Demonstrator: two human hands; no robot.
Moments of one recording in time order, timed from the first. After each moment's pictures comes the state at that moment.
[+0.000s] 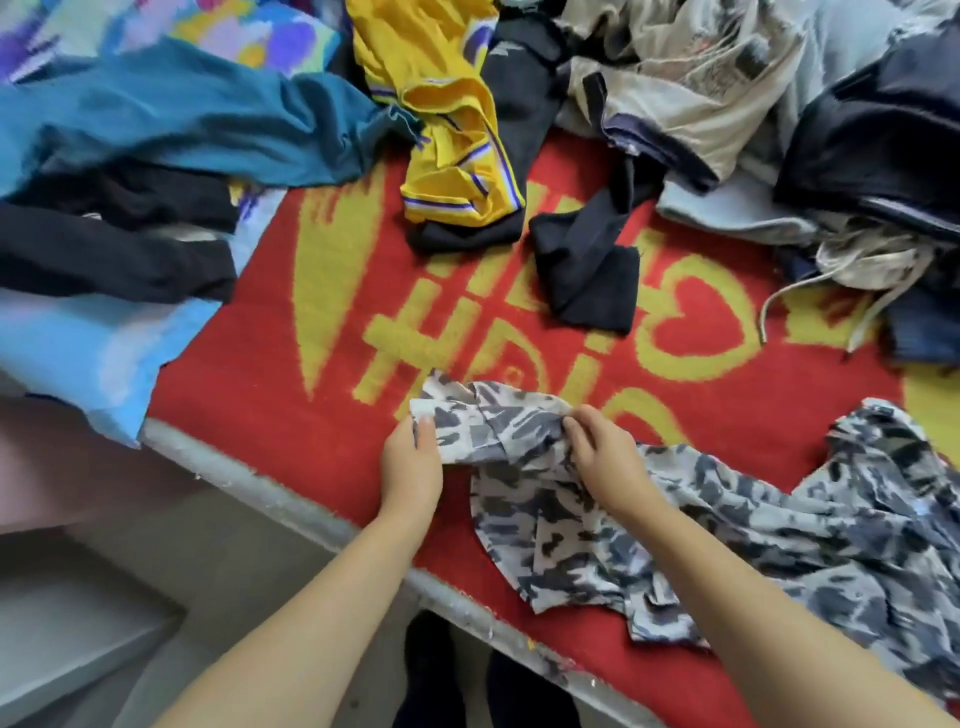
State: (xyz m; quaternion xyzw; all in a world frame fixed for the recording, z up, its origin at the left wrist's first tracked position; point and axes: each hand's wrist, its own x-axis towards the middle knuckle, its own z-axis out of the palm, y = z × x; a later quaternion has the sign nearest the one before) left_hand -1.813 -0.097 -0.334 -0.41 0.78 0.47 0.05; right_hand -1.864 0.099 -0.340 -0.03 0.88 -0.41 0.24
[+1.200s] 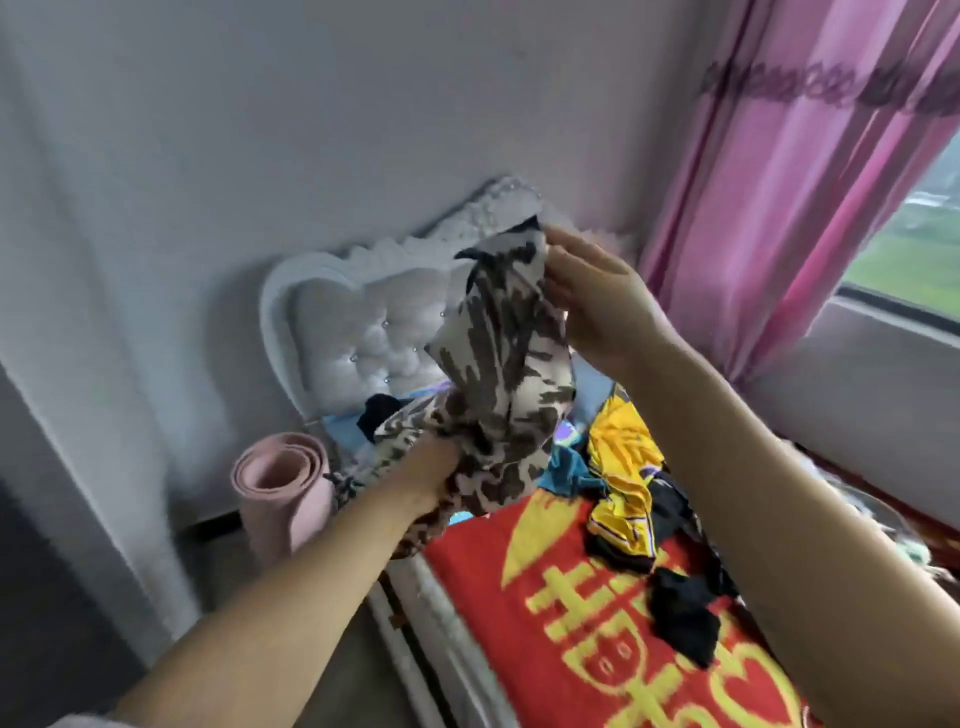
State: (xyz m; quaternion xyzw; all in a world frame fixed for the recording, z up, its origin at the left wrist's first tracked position) left_hand -1.599 -0.253 0.133 -0.36 0.50 0.78 -0.14; right_hand -1.692 -0.151 0.293 -0.35 0.53 -0.72 0.28
